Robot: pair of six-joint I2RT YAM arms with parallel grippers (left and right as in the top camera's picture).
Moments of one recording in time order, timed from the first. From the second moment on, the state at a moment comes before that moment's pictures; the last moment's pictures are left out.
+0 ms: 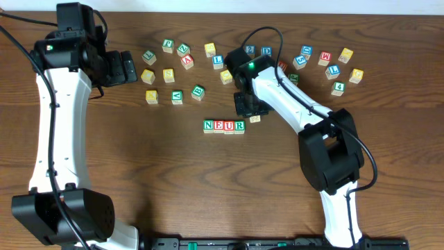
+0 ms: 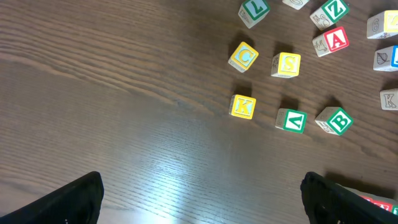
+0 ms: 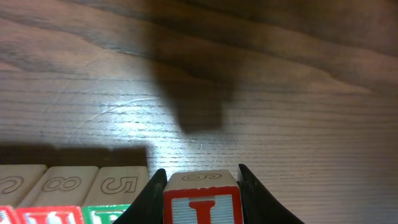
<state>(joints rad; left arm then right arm) 0.10 1.70 1.74 -1.19 -0.03 -0.14 0.53 2.21 1.79 -1.12 0.11 0.42</state>
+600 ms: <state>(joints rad) 0.10 1.70 1.74 -1.19 -0.03 -0.14 0.53 2.21 1.71 -1.09 0.06 0.55</state>
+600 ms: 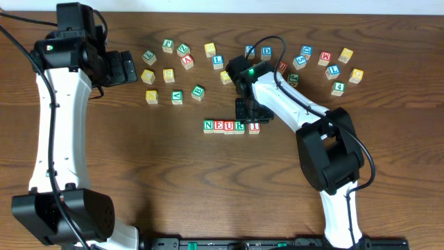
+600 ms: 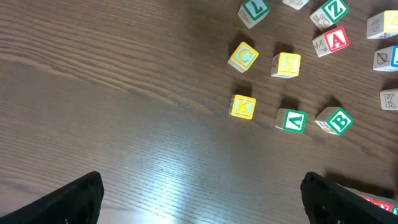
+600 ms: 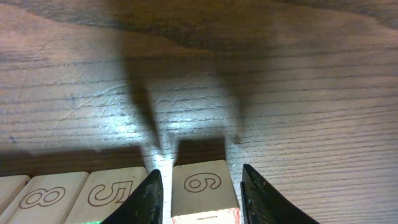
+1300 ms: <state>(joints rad) 0.10 1.70 1.74 -1.19 -0.03 -0.14 0.49 2.20 1.74 -1.11 0.04 0.55</state>
